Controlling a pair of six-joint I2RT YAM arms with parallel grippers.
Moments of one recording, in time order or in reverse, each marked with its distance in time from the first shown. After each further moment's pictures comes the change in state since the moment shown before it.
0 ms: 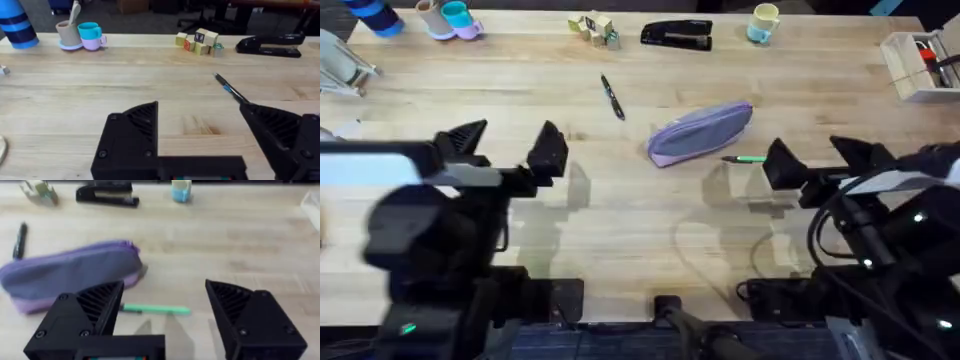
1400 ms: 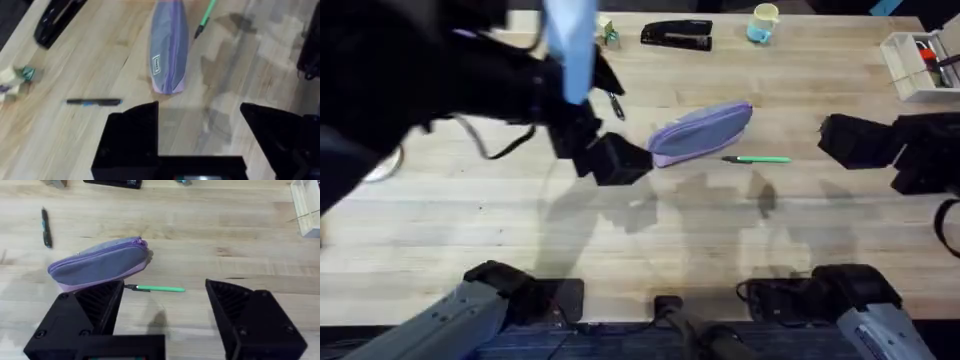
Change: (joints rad) left arm -0.353 1.033 0.963 -0.692 0.536 0.700; right arm 0.000 0.495 0.774 -0.591 0.002 0.000
